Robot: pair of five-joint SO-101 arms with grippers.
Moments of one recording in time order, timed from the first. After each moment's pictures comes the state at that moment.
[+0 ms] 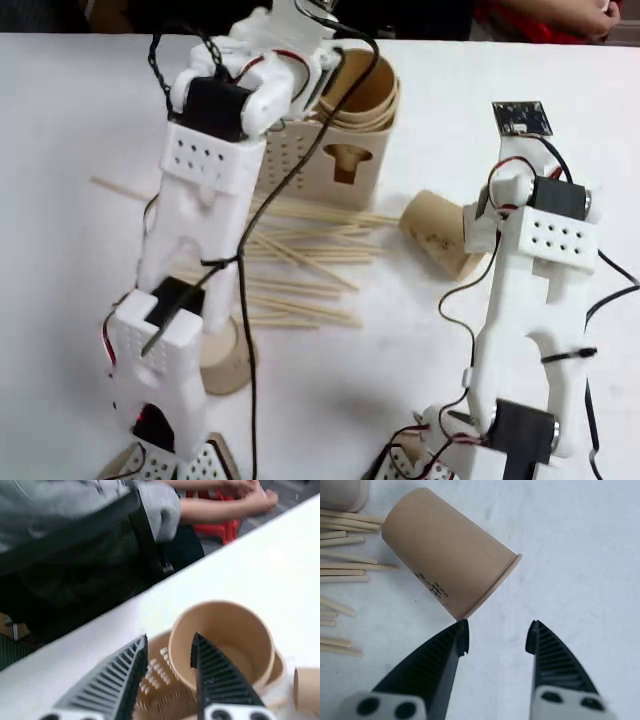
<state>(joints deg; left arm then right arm) 16.5 26.7 -65.3 80.0 -13.6 11.7 -15.3 14.8 81.8 16.7</state>
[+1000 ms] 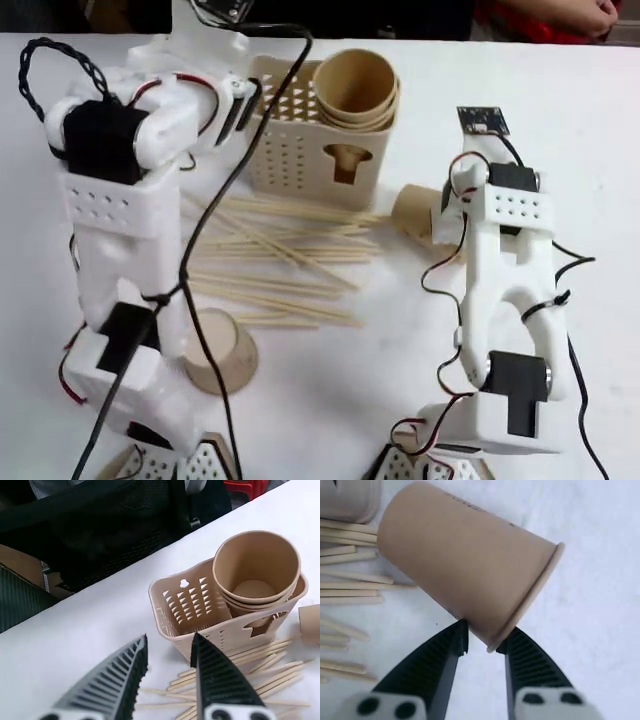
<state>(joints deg) 8.2 12.0 -66.4 102.3 -17.4 5.4 -1.0 14.8 73.1 9.8</state>
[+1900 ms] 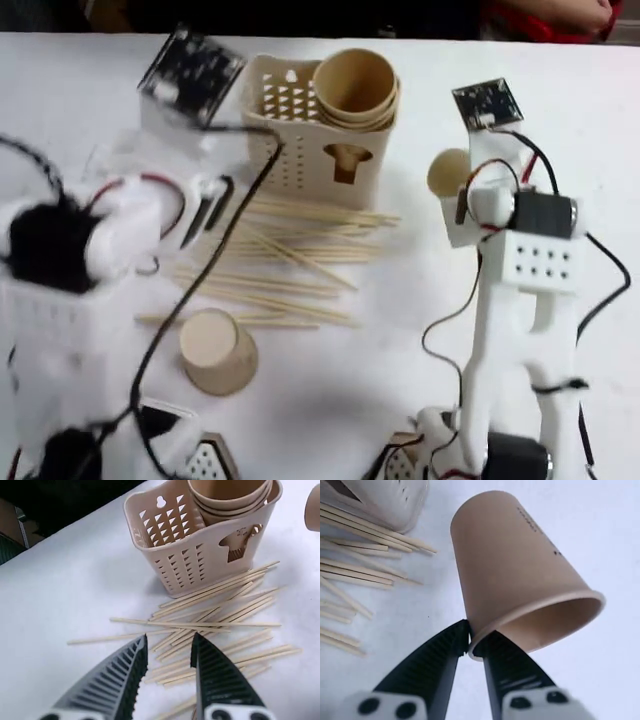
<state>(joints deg) 8.2 -26.0 -17.1 100.3 -17.4 5.3 -25.3 14.8 79.6 24.7</state>
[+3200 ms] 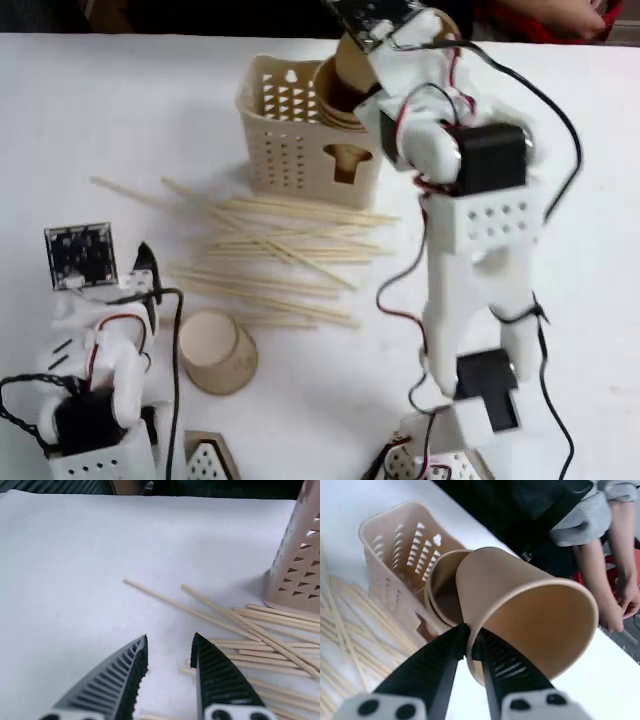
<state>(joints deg) -18.3 -93.0 71.4 62.3 -5.5 -15.6 2.3 -43.9 90.3 32.7</state>
